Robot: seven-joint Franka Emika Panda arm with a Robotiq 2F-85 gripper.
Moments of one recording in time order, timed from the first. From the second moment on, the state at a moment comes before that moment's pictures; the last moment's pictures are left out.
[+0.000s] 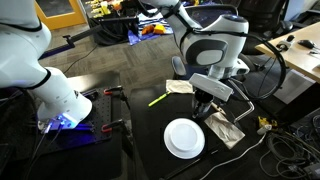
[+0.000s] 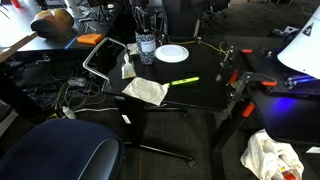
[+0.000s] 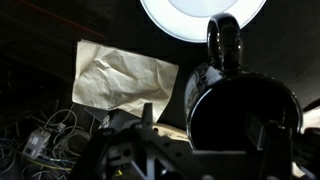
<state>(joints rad) -0.15 0.54 -0.06 -1.98 -0.13 2.56 -0.70</state>
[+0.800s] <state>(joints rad) -0.18 0.34 -0.03 -2.08 -0.10 2.41 -0.75</state>
